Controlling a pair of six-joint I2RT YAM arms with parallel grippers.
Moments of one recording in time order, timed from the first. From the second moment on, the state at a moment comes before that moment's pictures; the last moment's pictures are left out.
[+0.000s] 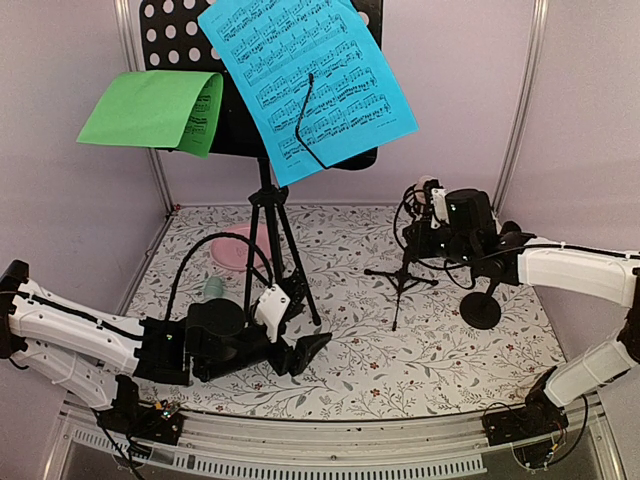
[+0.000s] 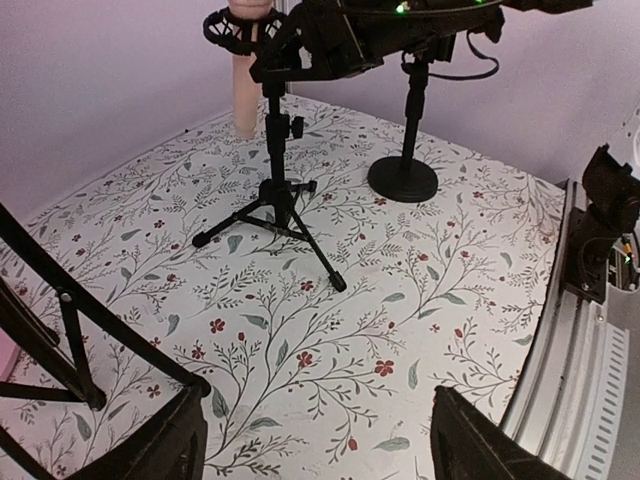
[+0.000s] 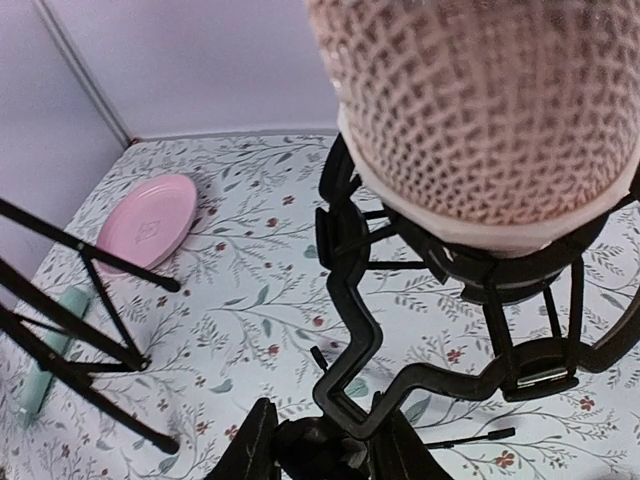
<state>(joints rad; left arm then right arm) -1.37 1.26 0.62 0.33 -0.45 -0.16 0.64 1.40 0.93 0.01 0.20 0.34</state>
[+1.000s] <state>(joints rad) -1.37 1.13 0.71 0.24 -0.49 -0.06 0.86 1.13 0.80 -0.09 -0.38 0.19</state>
